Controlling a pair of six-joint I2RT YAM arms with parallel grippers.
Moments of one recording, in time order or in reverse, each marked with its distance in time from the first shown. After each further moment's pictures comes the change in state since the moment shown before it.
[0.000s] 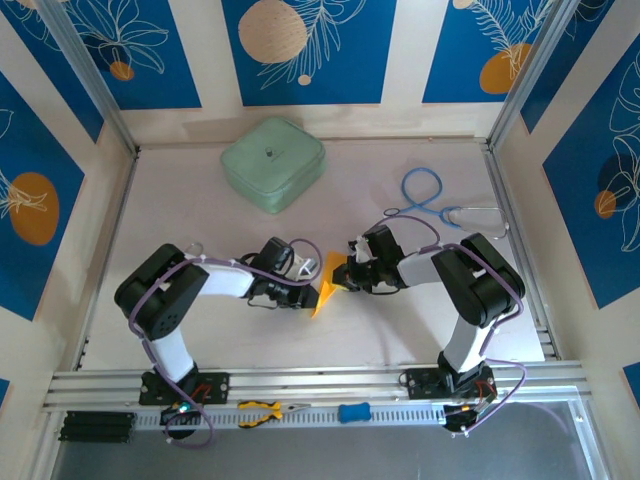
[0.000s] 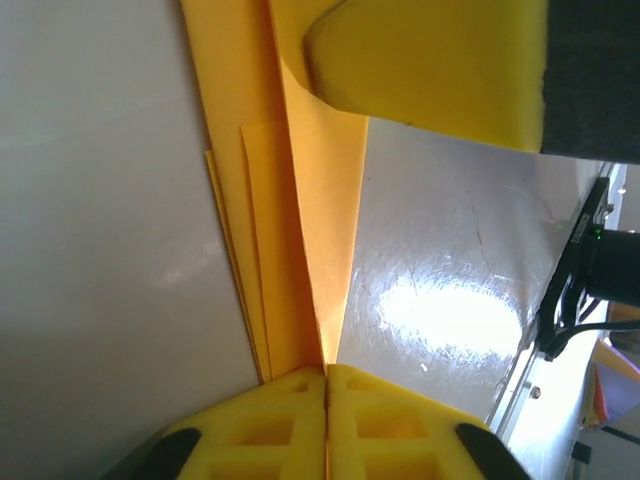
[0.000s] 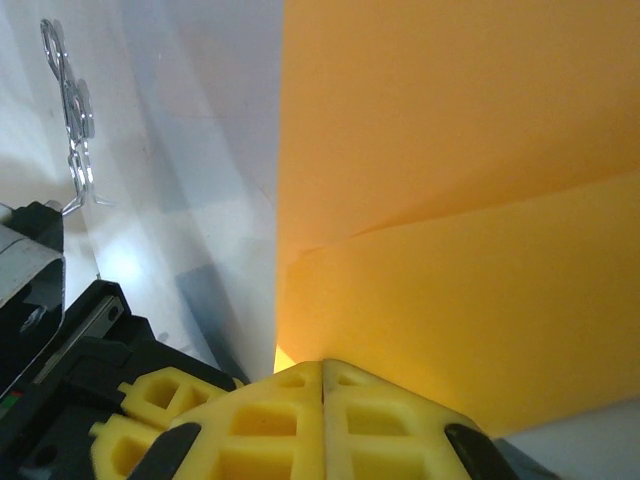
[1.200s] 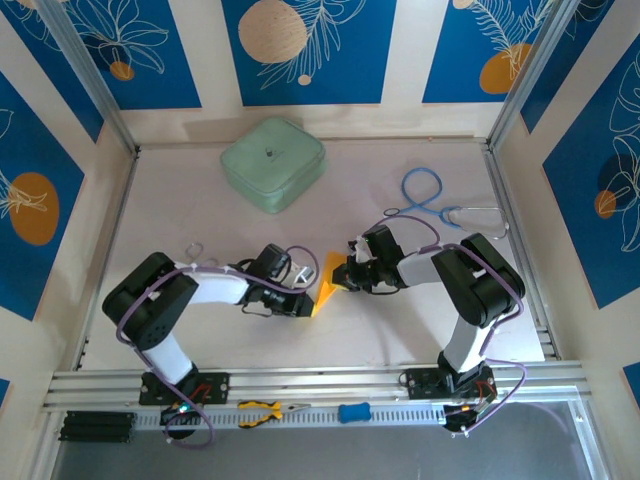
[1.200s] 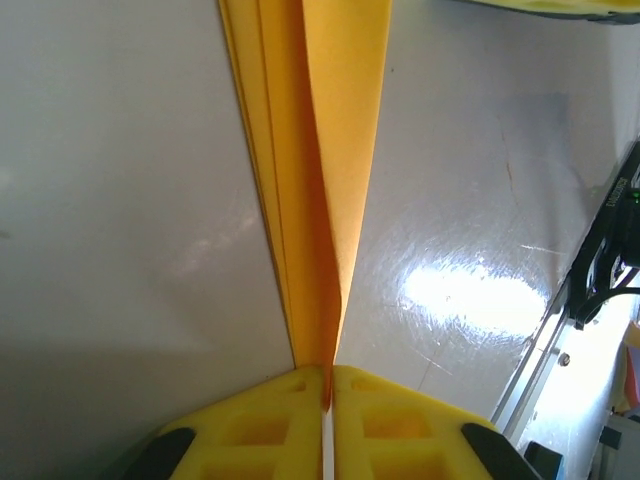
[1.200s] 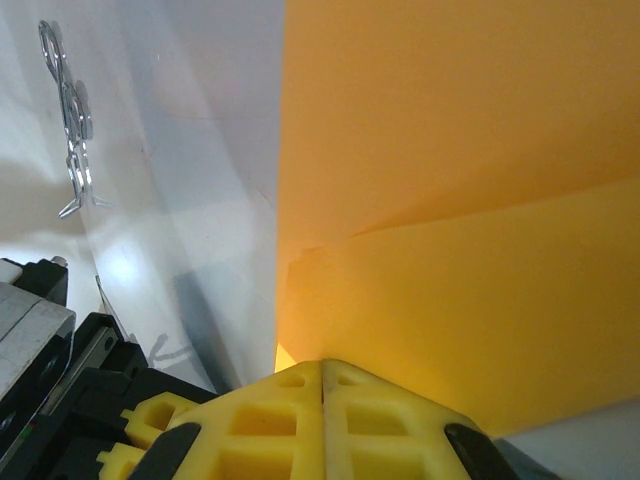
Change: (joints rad) left arm -0.022 -0.080 -0.063 -0.062 -0.050 0.022; right arm 0.001 -0.001 0.001 -0.005 0.006 0.000
